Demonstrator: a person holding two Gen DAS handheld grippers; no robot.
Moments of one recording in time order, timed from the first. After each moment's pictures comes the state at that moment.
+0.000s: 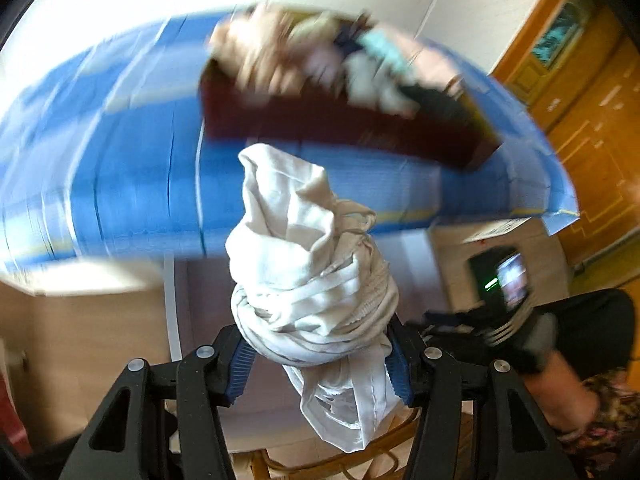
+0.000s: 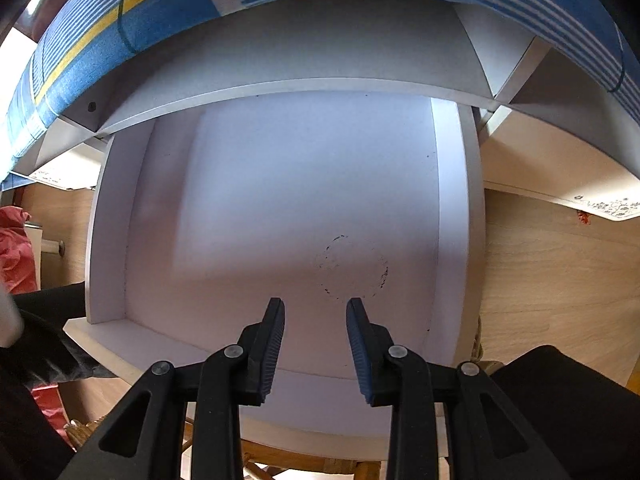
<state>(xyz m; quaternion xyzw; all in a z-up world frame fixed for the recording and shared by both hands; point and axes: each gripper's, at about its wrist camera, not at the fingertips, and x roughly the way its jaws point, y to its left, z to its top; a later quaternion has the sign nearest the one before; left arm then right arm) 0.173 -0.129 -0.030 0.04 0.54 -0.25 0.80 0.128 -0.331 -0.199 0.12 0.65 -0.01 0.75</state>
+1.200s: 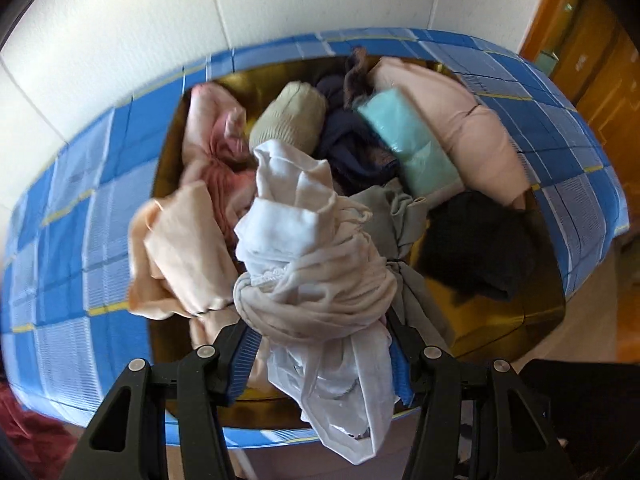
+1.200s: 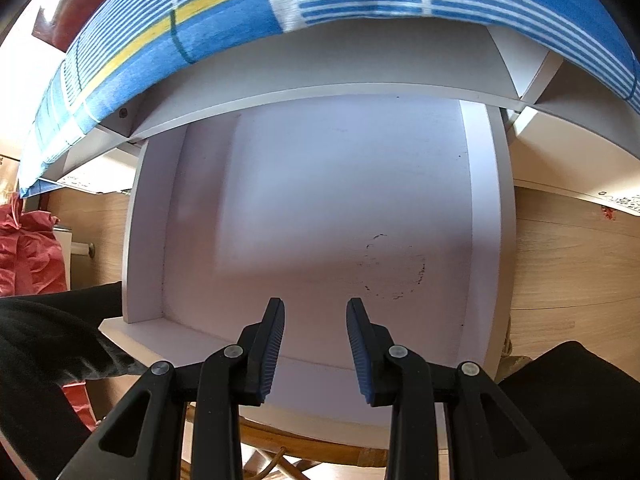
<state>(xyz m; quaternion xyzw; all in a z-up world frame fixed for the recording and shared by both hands) 0.327 -0.244 -0.015 0.16 0.56 -0.21 0.79 0.132 -0.318 -0.179 0.16 0.64 0.03 0.75</state>
